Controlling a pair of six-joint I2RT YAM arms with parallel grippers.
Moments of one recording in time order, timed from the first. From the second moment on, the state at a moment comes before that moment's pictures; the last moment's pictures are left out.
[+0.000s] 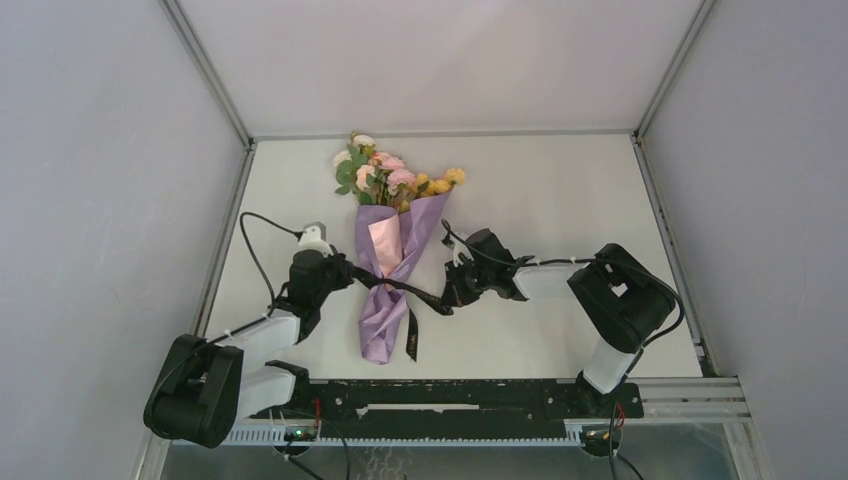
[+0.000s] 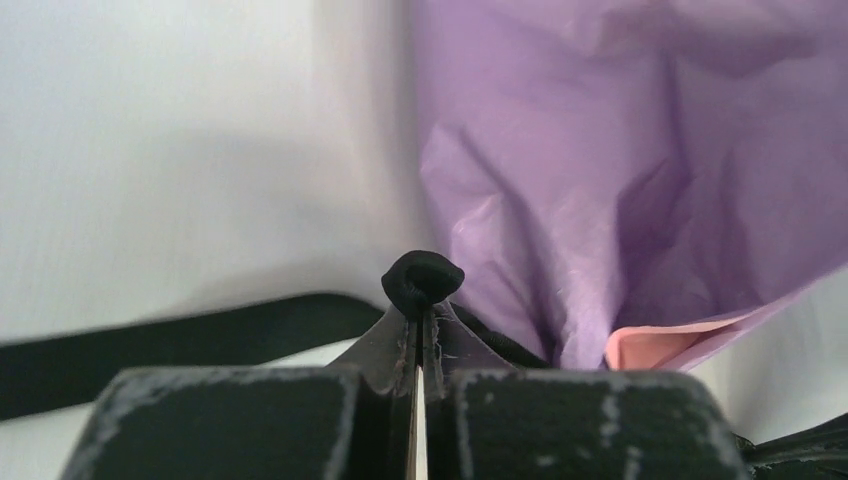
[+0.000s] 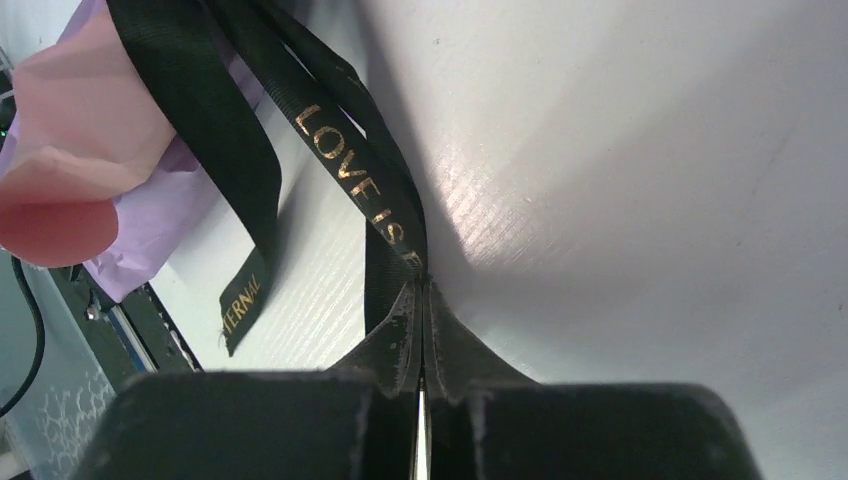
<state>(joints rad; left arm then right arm) -0.27 1.15 0.26 0.39 -0.09 -0.48 0.70 1.71 0.74 0.12 -0.47 0.35</state>
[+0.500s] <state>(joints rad) -0.25 1.28 0.33 0.62 -0.04 -0.27 0.72 1.71 0.75 0.05 -0.49 0.40</state>
